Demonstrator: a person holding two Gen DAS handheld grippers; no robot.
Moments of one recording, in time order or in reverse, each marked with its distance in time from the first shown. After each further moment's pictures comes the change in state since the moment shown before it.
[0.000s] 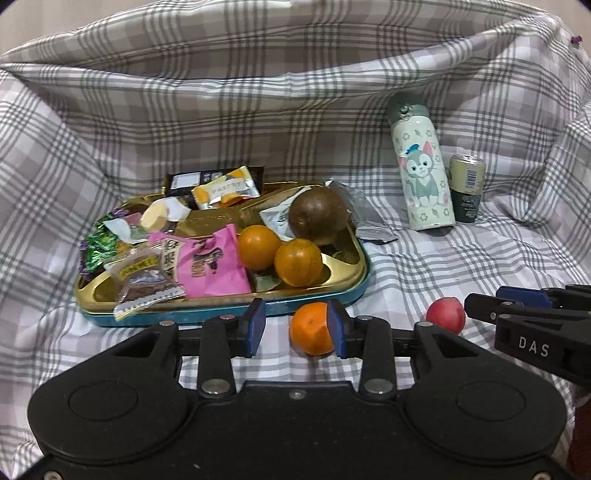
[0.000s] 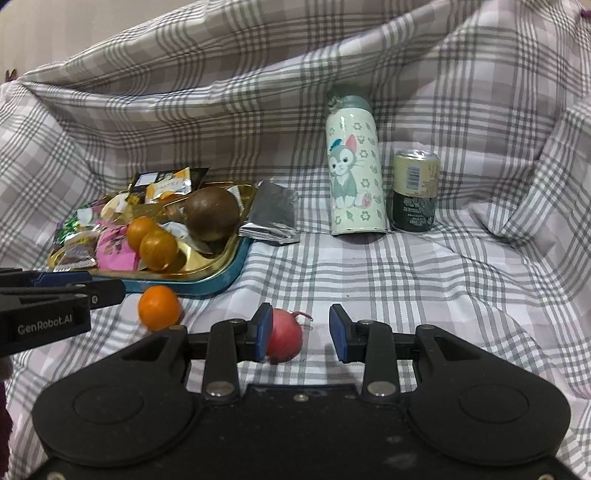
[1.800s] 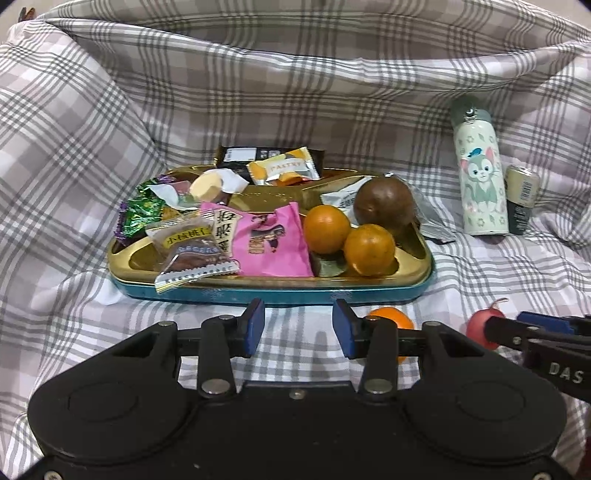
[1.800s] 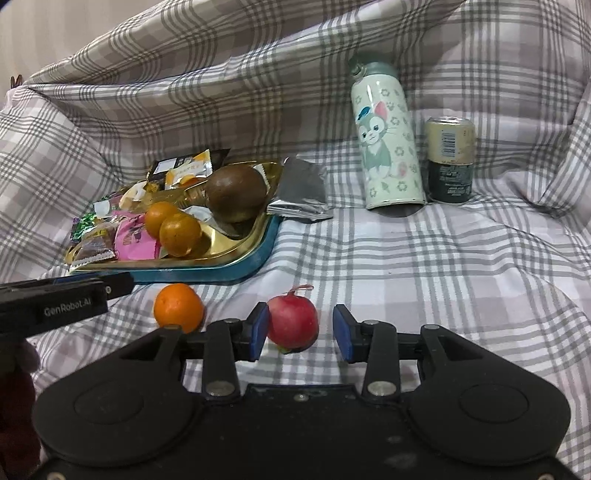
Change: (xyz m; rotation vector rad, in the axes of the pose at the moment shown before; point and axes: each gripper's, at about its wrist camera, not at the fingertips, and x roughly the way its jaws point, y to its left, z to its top) left arm 0.012 0.036 -0.013 -0.128 0.018 0.088; right arm 0.019 0.013 -0.004 0.019 0.046 0.095
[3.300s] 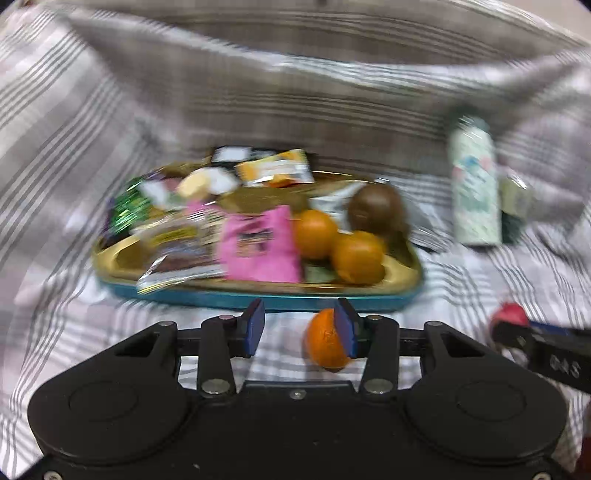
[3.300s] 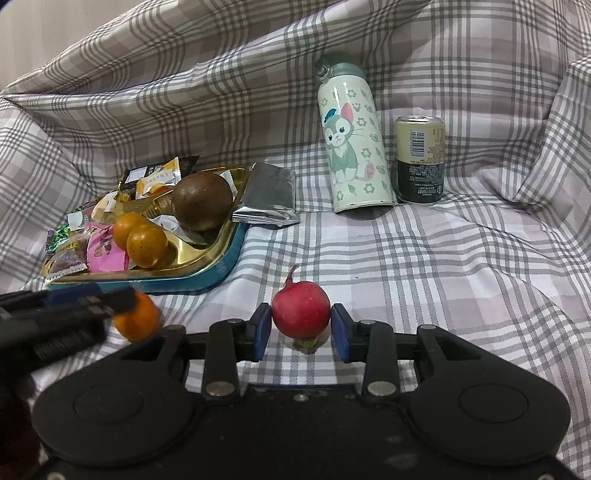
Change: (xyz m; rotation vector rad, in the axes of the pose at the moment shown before) left arm 0.009 0.007 0.003 -0.071 -0.001 -0.022; right arm 0.003 -0.013 0.001 0.044 -0.011 -0.069
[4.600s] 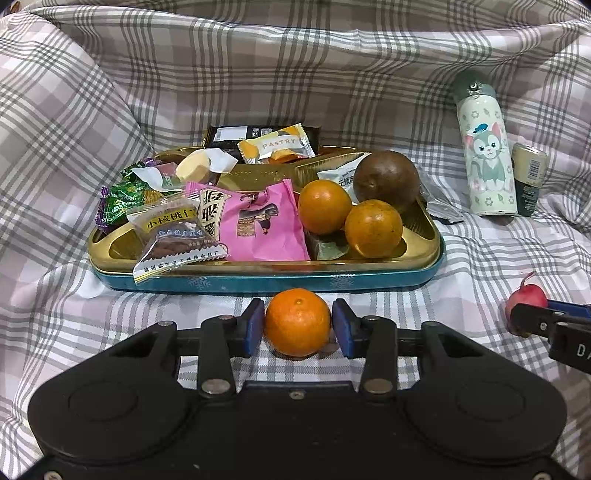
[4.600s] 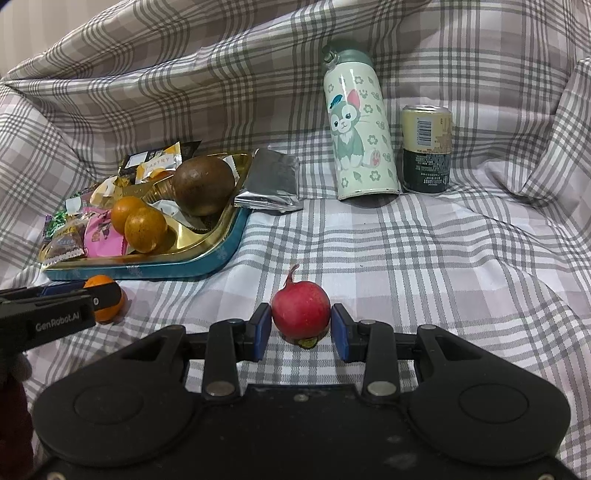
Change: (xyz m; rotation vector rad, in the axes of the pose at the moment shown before) left arm 0.015 -0.008 -0.009 0.089 0.044 0.036; right arm 0.006 0.003 -0.002 -0.025 0.029 -0.001
